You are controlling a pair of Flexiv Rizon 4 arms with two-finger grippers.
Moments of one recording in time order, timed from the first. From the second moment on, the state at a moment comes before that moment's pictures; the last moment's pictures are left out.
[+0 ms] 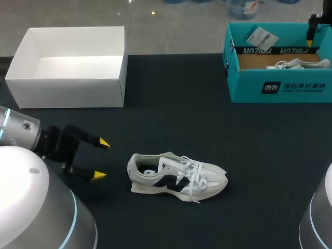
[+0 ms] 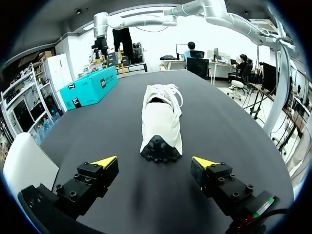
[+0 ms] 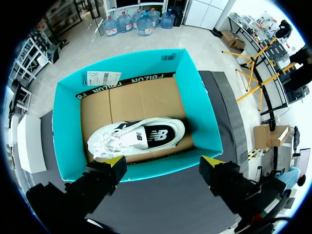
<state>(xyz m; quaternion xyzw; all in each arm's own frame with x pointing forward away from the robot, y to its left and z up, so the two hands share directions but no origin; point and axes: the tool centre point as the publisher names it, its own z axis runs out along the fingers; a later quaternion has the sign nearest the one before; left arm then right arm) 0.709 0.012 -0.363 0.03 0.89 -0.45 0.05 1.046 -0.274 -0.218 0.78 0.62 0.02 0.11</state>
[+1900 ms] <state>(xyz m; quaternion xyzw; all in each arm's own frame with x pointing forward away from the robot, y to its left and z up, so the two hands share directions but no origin) 0.701 -0.062 -0.418 0.08 0.85 -0.51 -0.08 1.046 -0.274 -0.218 0.78 0.62 0.02 0.11</state>
